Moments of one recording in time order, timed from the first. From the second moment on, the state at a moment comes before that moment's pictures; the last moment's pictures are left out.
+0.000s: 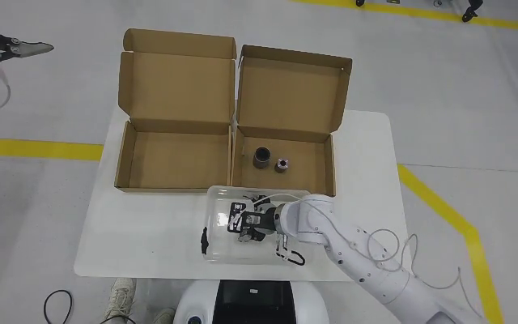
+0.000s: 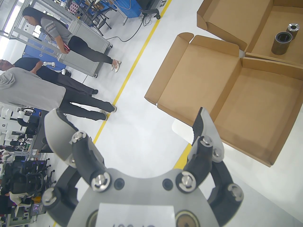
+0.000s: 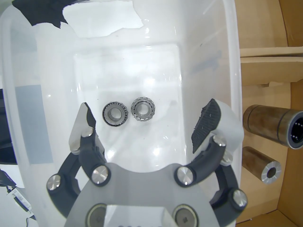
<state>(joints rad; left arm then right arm) 0.40 -0.15 -1.00 -1.50 0.90 -0.88 -0.13 -1.02 -1.25 0.64 -1.61 -1.26 -0.62 0.67</state>
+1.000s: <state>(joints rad) 0.40 -0.15 -1.00 -1.50 0.90 -0.88 -0.13 -1.02 -1.28 0.59 -1.54 -1.34 -0.53 0.68</state>
